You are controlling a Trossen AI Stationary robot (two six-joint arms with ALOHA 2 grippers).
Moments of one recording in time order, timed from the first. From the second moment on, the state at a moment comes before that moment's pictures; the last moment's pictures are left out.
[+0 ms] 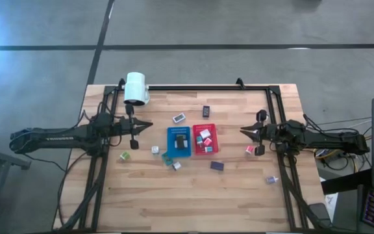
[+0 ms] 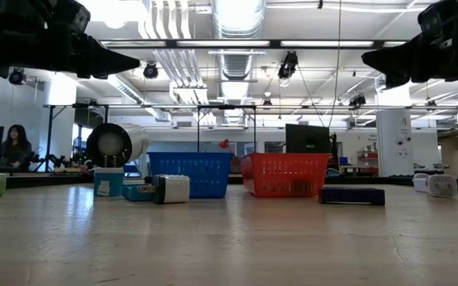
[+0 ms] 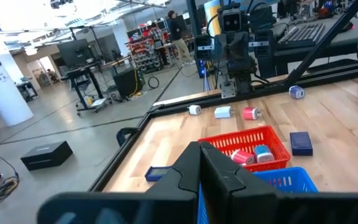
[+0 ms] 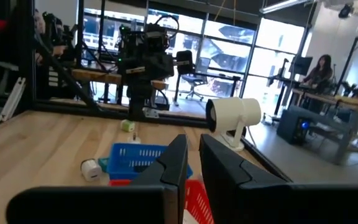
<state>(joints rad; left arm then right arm) 0.21 0.57 0.18 0.34 0.03 0.30 -0.09 0.22 0.03 0.30 0.03 -0.13</state>
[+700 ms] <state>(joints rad) 0.21 0.57 0.18 0.34 0.03 0.31 -0.09 0.22 0.03 0.33 0.03 -0.14</state>
